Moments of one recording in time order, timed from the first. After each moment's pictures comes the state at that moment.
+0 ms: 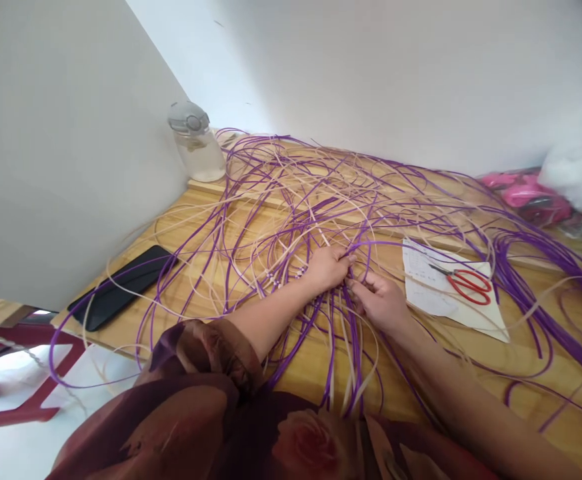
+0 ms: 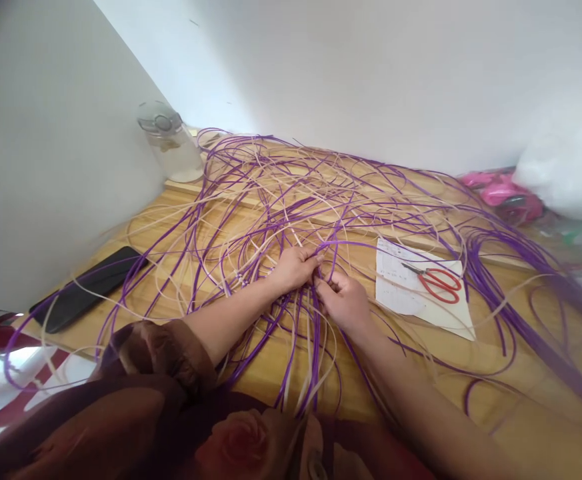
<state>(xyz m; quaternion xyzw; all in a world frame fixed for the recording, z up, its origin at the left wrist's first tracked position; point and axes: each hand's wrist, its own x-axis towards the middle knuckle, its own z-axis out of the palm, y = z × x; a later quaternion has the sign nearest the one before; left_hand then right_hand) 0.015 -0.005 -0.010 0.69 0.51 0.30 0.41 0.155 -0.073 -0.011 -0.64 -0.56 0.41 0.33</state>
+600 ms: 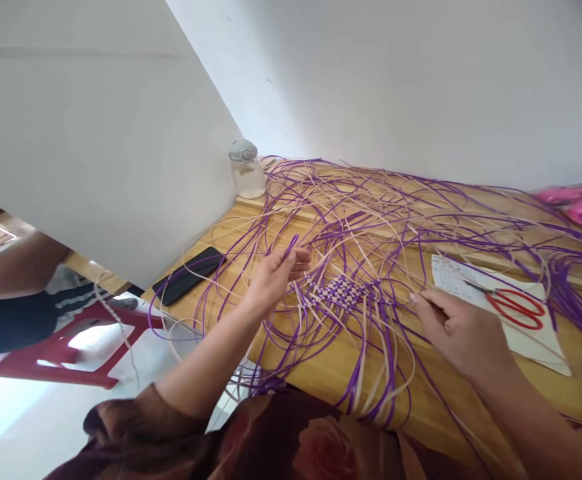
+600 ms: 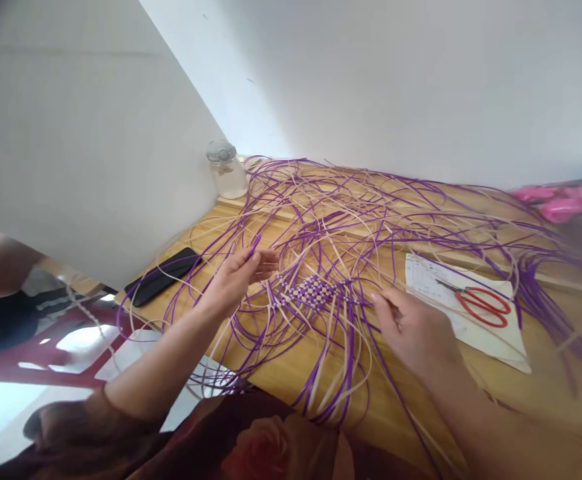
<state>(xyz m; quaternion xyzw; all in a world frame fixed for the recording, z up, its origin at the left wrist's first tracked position) -0.108 -0.088 0.045 0.44 0.49 0.55 0.52 0.199 -0.110 0.035 -0.60 -0.77 0.02 0.22</state>
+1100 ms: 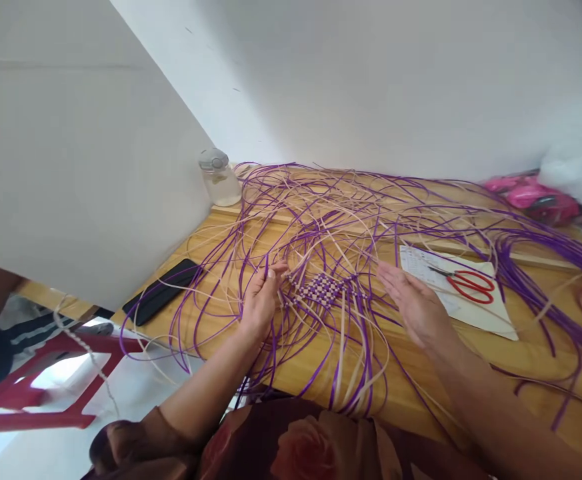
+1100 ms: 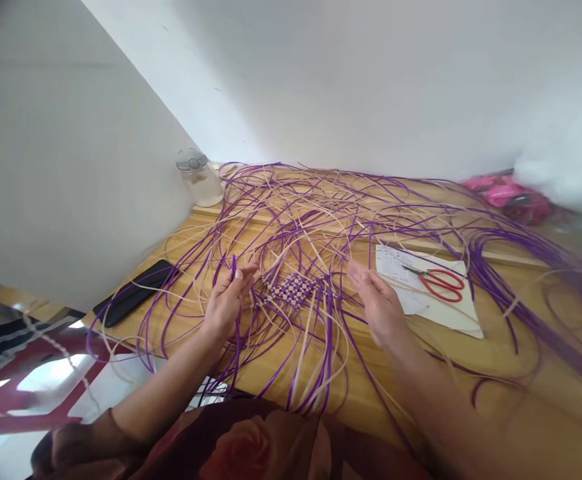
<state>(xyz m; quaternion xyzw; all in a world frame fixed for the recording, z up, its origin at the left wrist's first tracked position) -0.083 -0.100 -0.006 0.34 0.44 0.66 0.51 0.195 -0.097 0.005 -0.51 -0.47 0.49 0.53</state>
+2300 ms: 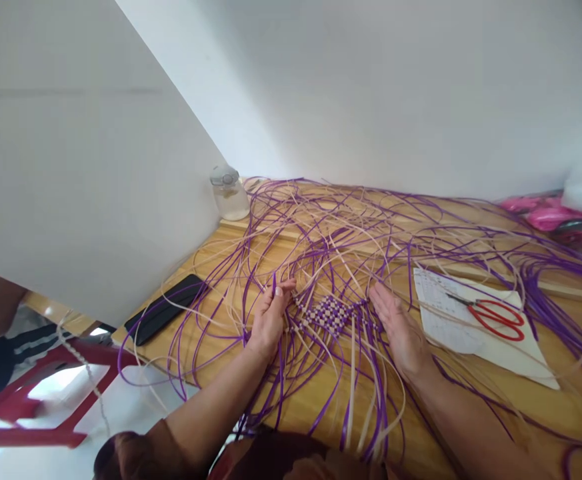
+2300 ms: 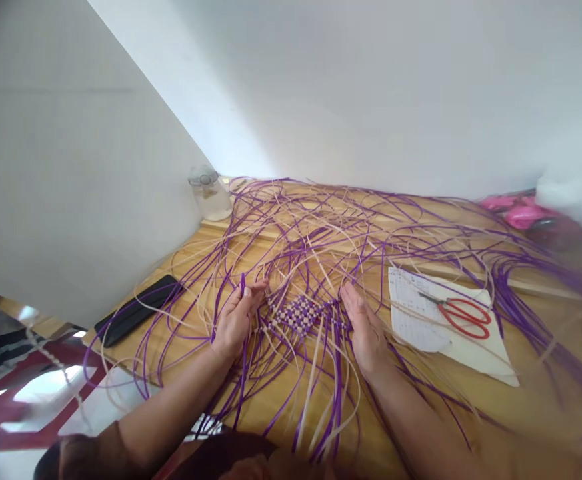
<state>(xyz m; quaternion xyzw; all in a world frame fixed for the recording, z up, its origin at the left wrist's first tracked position) -0.078 -0.081 -0.021 0.31 0.42 0.67 0.53 0.162 -0.082 -0.026 -0.46 -0.46 0.52 0.54</state>
